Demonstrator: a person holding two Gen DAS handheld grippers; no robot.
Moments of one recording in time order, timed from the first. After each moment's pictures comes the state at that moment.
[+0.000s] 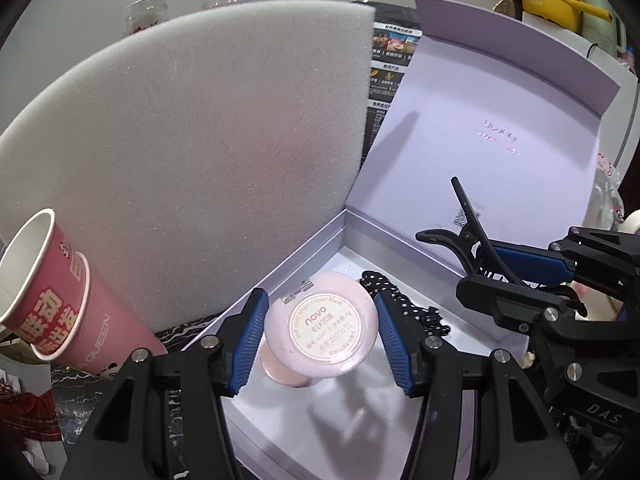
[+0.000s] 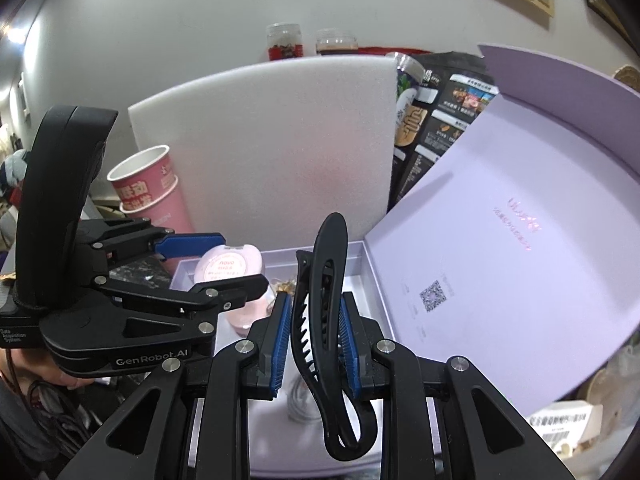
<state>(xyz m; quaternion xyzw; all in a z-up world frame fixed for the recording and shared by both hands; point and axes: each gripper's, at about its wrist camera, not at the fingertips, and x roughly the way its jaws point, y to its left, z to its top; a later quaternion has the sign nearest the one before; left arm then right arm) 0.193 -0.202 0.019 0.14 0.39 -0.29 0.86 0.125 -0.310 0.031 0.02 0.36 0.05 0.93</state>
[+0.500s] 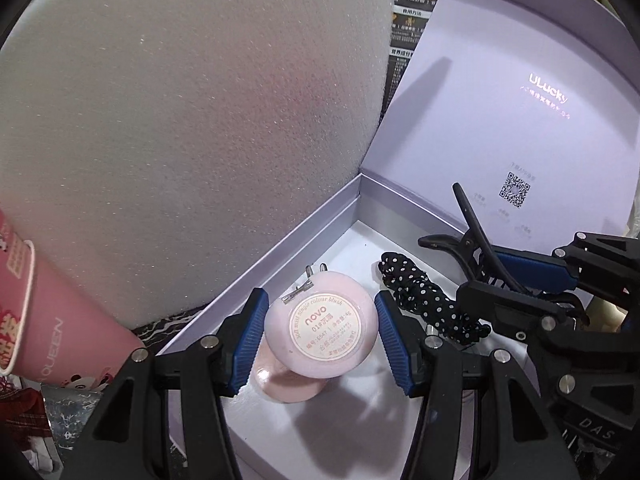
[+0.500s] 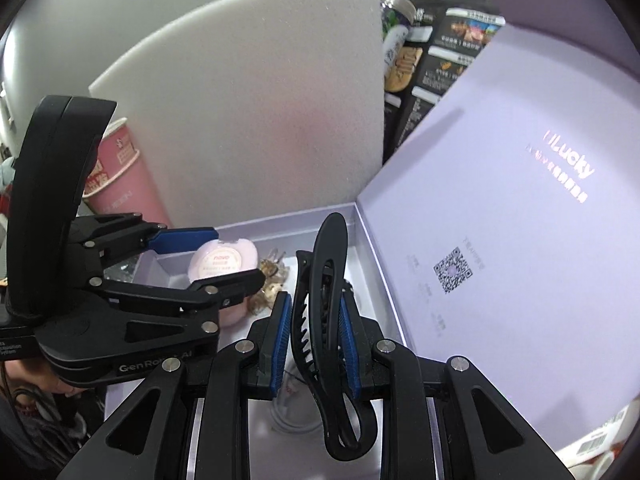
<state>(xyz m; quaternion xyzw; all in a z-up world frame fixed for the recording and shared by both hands) 0.225 -0.230 -0.020 0.16 0.43 -0.28 0.84 0.154 -0.326 -0.013 0.04 0.41 0.04 0.91</state>
